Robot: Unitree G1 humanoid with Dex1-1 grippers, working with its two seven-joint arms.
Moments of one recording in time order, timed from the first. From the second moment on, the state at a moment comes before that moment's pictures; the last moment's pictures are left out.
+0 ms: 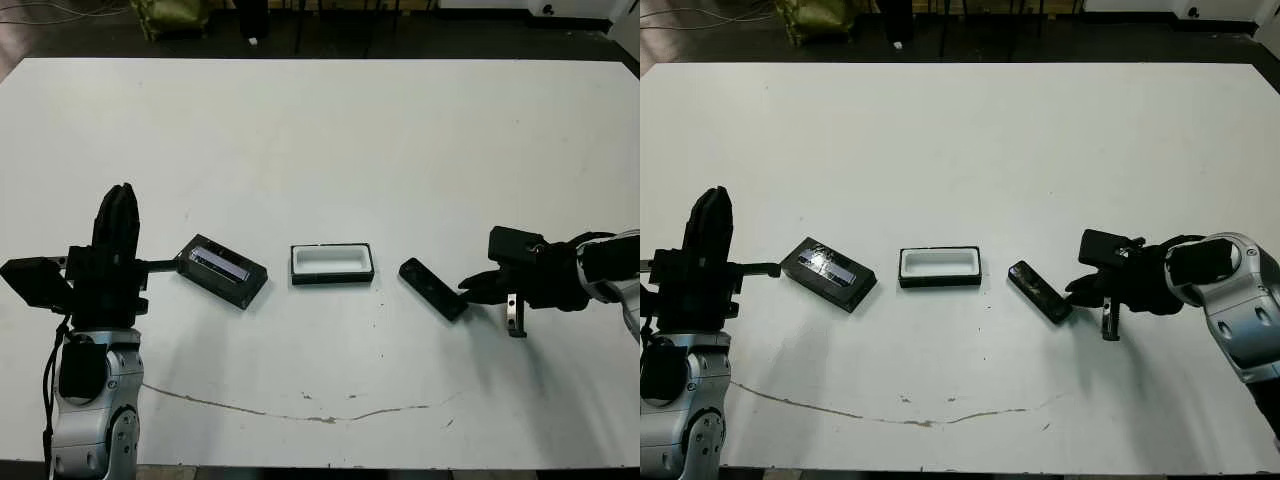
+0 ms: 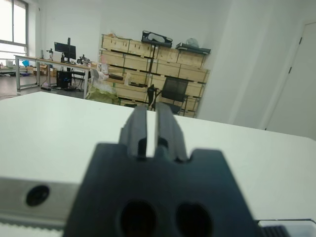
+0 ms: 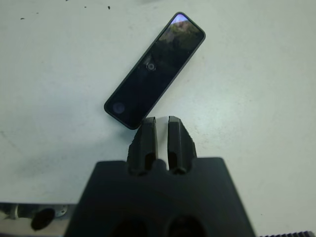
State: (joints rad) left arm 0.08 0.13 0.17 -0.36 -0.31 -0.09 -0.10; right arm -0.38 -0.94 0.26 -0.10 -0.03 0.48 1.23
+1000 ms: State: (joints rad) left arm 0.09 0.13 0.17 -0.36 -0.31 -0.09 -0.10; right arm -0.11 -0.63 -0.11 -0.55 0.32 0.56 0.58
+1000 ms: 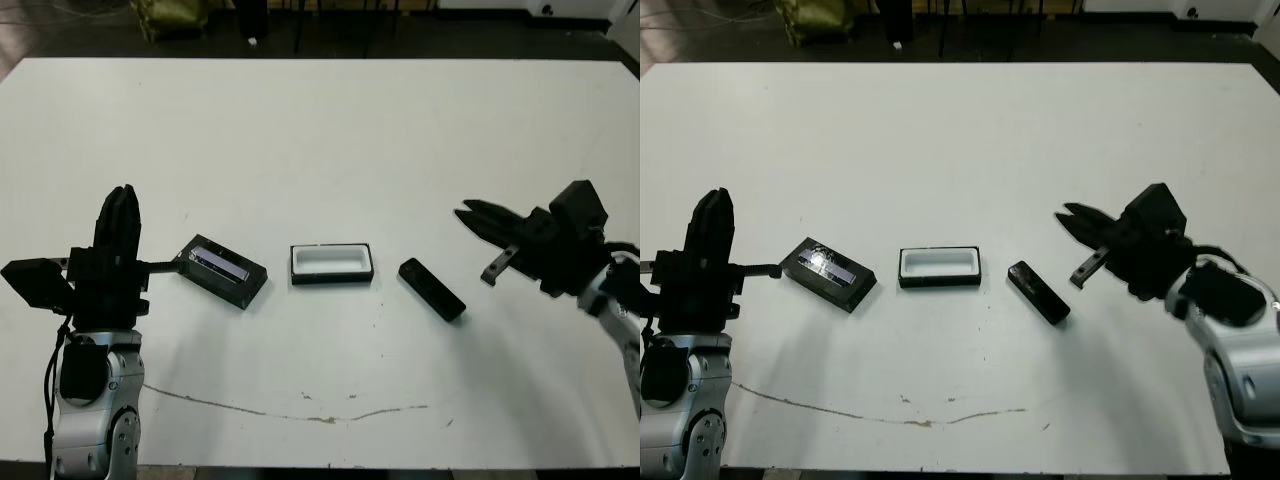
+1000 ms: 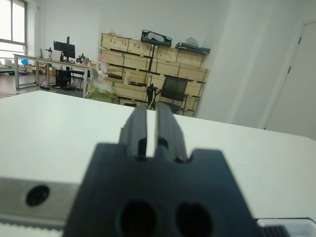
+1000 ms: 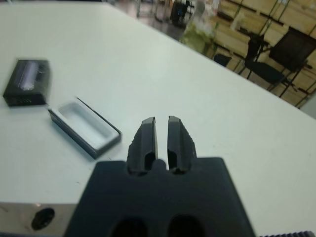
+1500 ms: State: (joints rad) left arm 0.10 0.13 0.17 -0.37 -0.30 -0.08 -0.10; right arm 0.07 -0.62 -0.10 -0.64 0.32 0.55 0.49
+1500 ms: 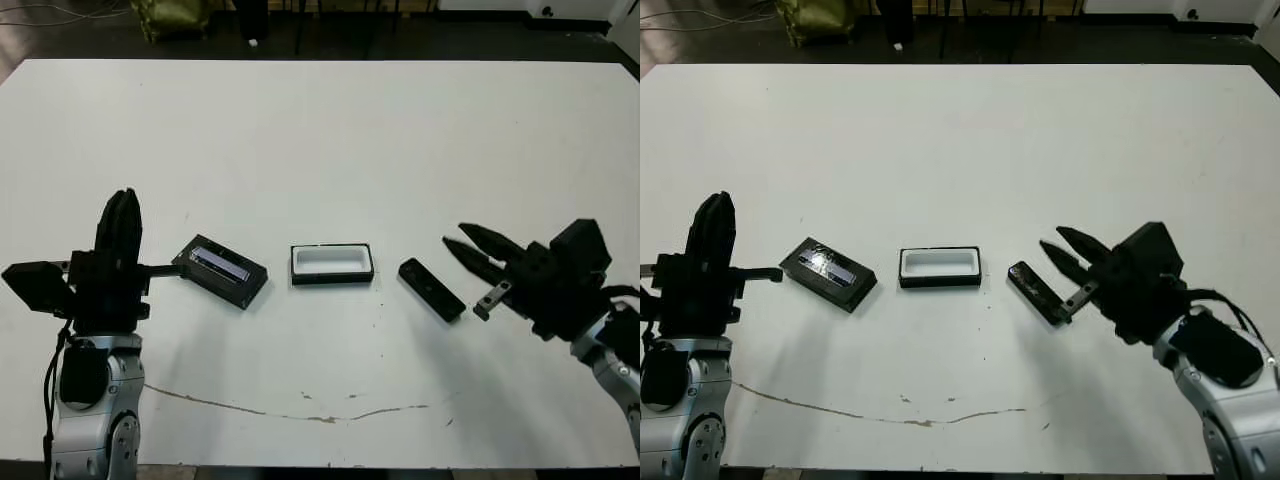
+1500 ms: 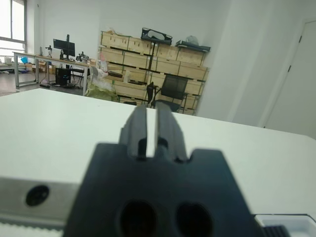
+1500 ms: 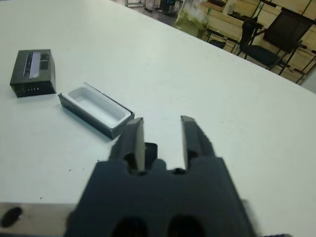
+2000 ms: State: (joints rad) left arm 0.11 0.13 0.16 -0.37 -0.31 -0.07 -0.09; right arm 0.09 -0.62 -0.07 -0.60 0.32 0.52 0.55
